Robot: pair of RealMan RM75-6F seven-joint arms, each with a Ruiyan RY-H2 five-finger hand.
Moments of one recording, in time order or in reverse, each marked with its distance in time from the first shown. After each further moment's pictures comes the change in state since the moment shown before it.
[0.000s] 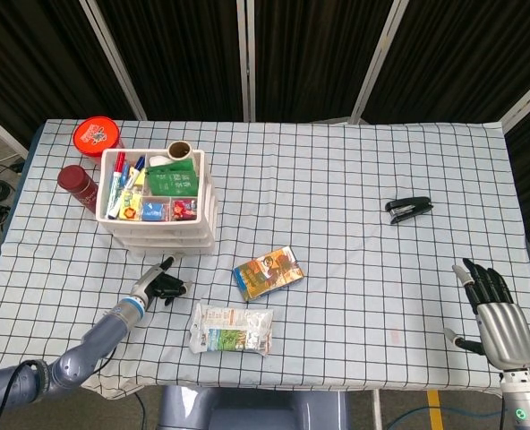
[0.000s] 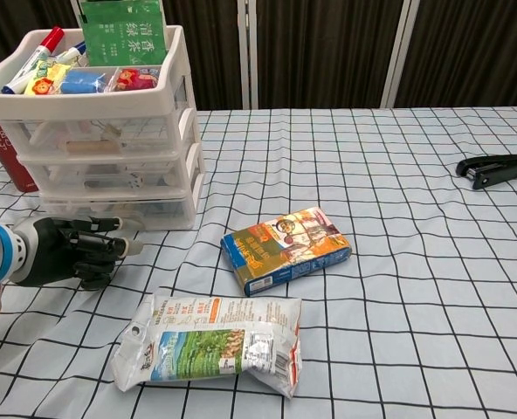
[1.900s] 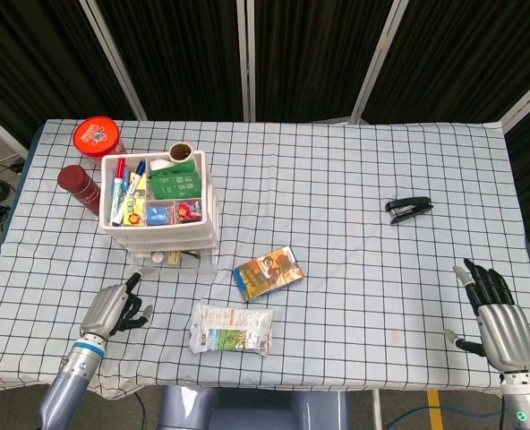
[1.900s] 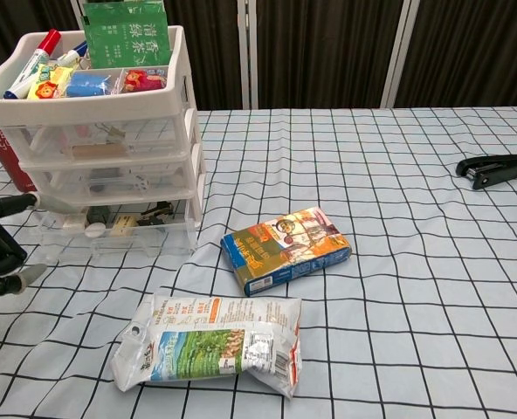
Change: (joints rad) left arm 0.329 0.037 0.207 -0.167 0.684 0.627 0.517; right arm -0.007 0.004 -0.003 -0.008 -0.002 0.010 -0.003
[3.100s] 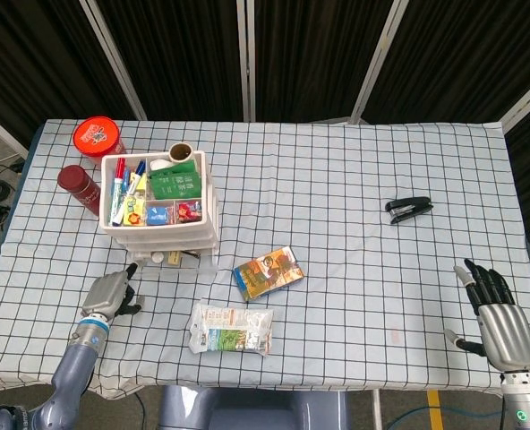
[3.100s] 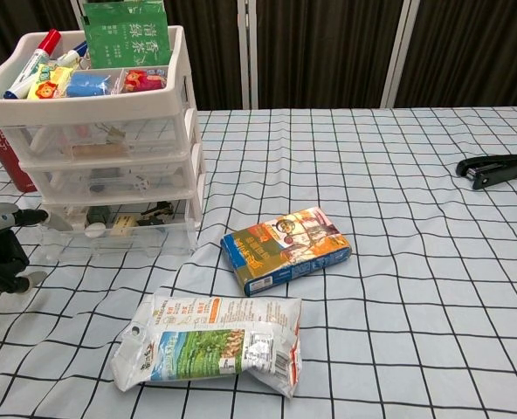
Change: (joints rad) left arm -0.155 -0.001 -0.090 -0.016 -0.475 -0.107 0.374; right arm 0.001 0.003 0.001 -0.003 0.004 -0.005 0.000
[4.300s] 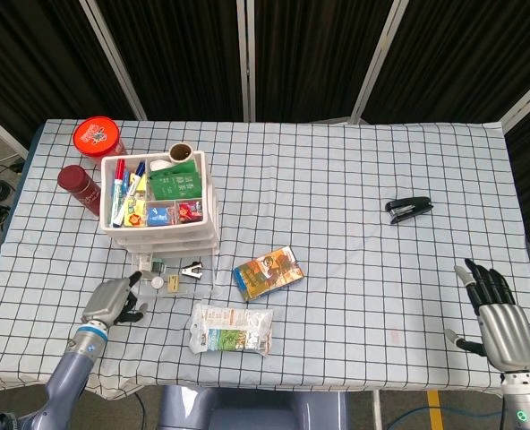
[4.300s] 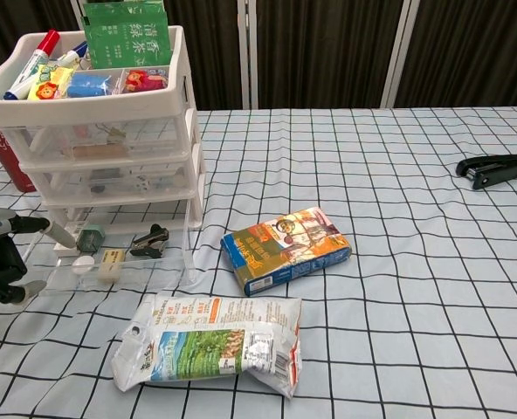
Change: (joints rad) left arm 0.007 0.043 0.070 -0.025 0.115 -0.003 -0.121; right arm -0.001 -0.002 0.001 0.001 -0.004 0.004 -0.003
